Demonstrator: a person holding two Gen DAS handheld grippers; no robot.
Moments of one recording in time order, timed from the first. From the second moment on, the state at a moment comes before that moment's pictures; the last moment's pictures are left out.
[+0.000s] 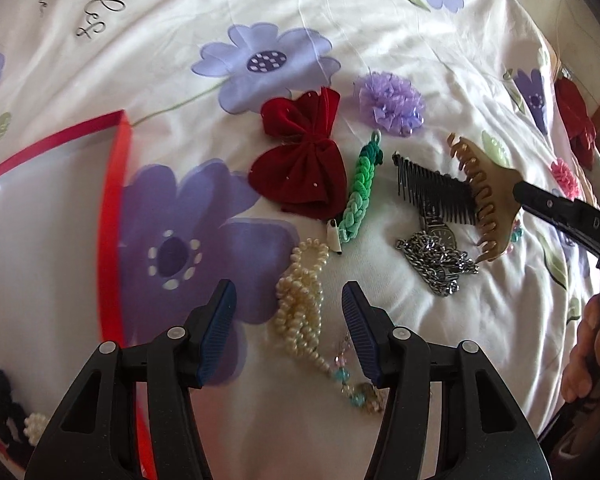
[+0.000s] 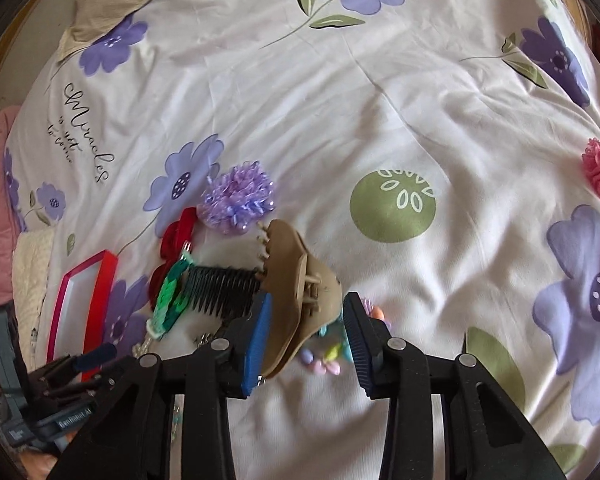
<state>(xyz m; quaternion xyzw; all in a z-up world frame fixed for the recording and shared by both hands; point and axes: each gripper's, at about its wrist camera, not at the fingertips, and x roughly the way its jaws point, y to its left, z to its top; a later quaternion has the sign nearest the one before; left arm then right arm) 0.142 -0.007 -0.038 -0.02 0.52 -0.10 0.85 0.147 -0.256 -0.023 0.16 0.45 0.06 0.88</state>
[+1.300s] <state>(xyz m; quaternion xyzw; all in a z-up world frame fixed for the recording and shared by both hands) 0.068 0.094 0.019 -0.09 0.46 -0.07 0.88 0.100 -0.136 0.016 0.13 0.44 0.20 0.87</state>
